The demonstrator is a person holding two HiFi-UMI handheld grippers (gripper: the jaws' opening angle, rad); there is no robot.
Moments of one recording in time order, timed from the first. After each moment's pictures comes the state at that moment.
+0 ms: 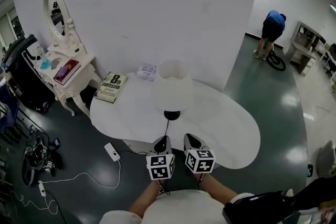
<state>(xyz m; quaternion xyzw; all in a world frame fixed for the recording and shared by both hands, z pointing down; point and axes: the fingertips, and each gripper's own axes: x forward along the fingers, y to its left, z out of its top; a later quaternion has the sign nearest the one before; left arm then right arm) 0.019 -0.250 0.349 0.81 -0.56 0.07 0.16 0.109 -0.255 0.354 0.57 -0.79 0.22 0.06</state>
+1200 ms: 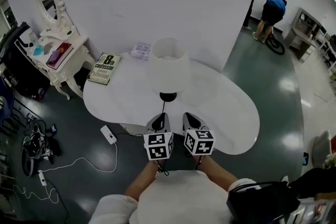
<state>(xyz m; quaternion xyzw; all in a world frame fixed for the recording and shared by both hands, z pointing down) 0.037 -0.281 0.342 0.82 -0.55 0.08 0.16 0.126 -0.279 0.352 0.57 -0.79 0.21 0.06</state>
